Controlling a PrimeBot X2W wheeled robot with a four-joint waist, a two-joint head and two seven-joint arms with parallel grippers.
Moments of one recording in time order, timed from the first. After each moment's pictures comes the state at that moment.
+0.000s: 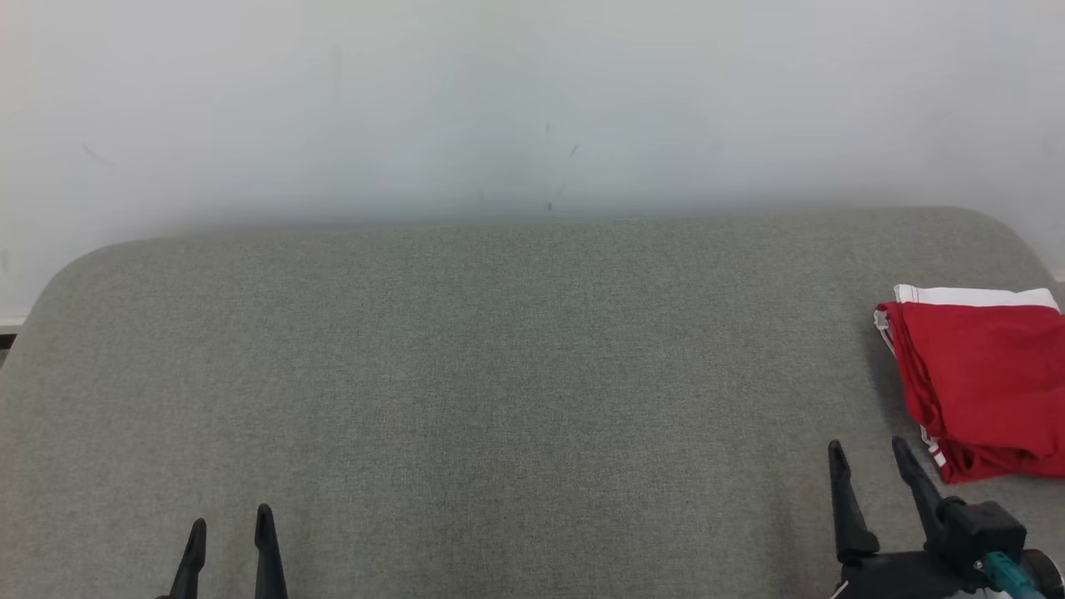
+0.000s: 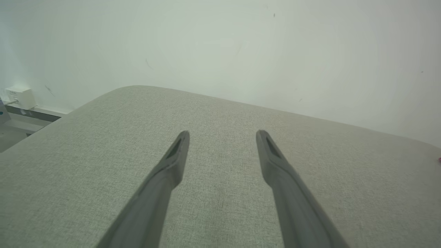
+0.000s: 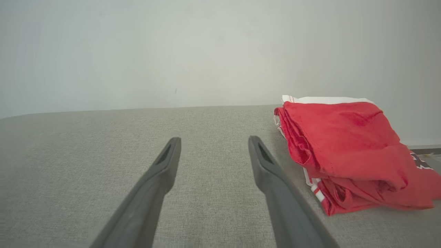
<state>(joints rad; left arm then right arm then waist) 0.06 0.05 0.07 0.18 -0.27 -0.09 -0.26 -0.07 -0.13 -0.04 0.33 0.14 0.13 -0.23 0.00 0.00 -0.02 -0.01</state>
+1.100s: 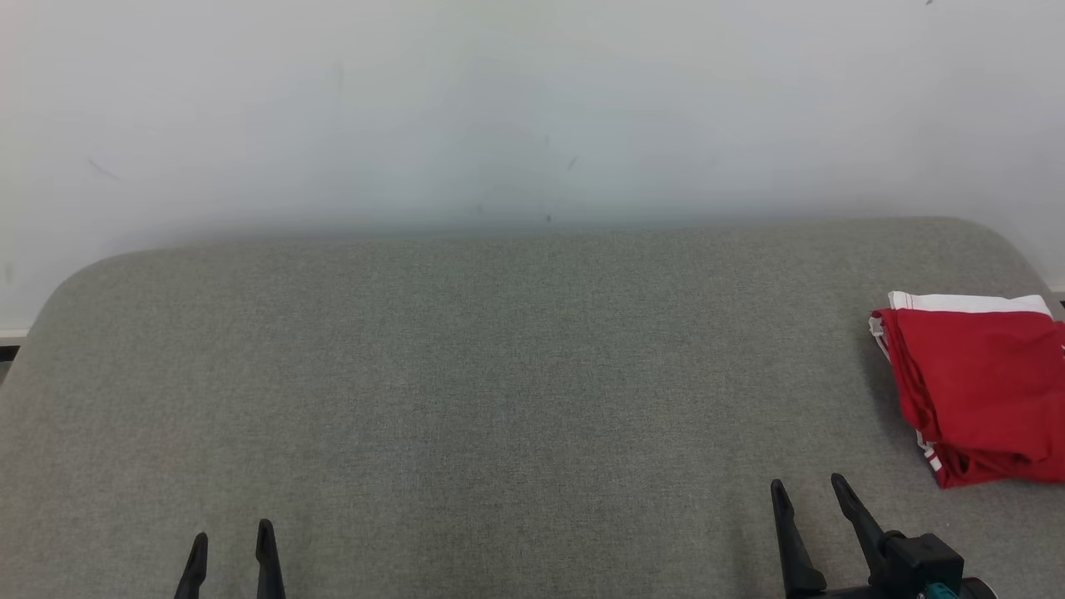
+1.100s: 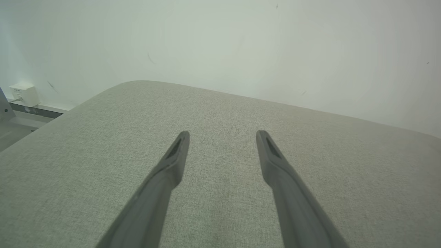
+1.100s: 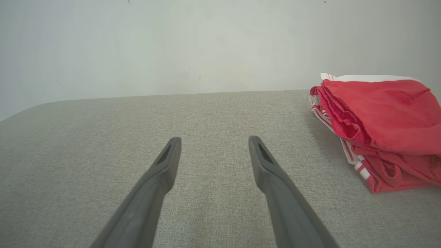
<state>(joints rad) 0.06 0.05 0.08 0.23 -0.25 -0.10 -0.26 -0.03 -0.08 0.05 0.36 0.13 0.13 -0.26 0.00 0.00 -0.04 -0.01</state>
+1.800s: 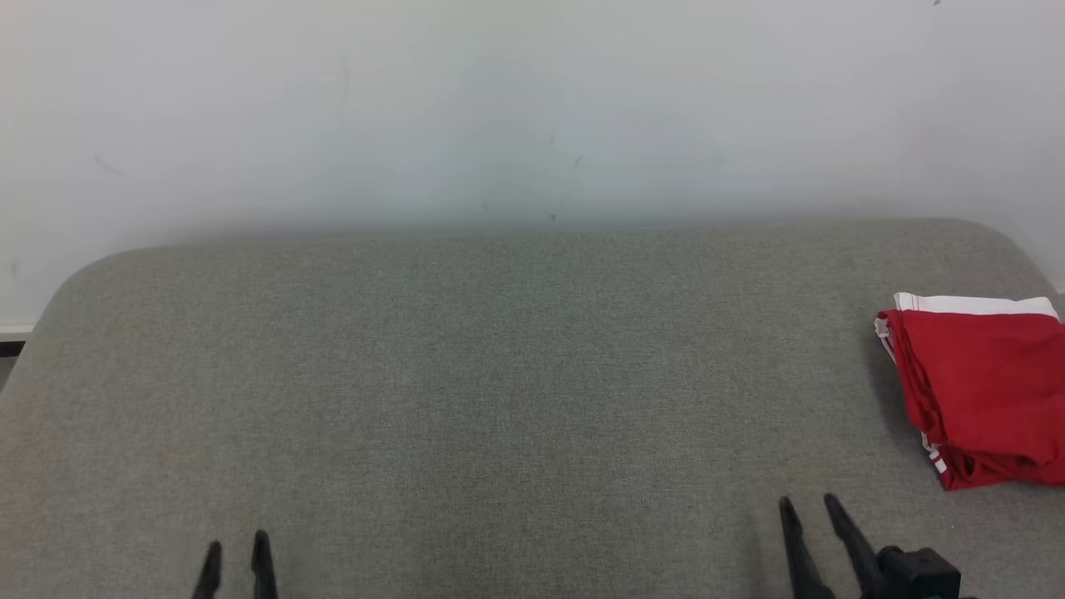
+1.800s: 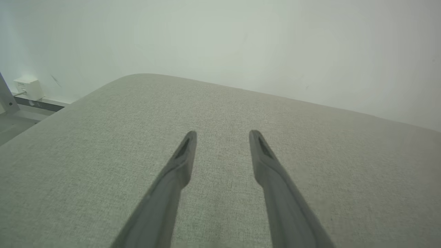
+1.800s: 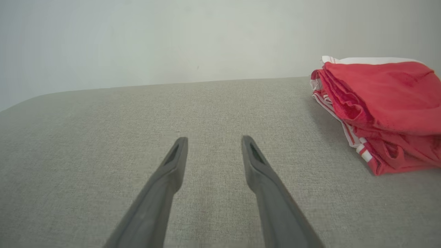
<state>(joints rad) 0.06 0.05 0.08 0.23 -0.25 -0.09 -0.26 -0.02 -0.07 0.04 0.38 0.13 0.13 -0.26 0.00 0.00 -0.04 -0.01</state>
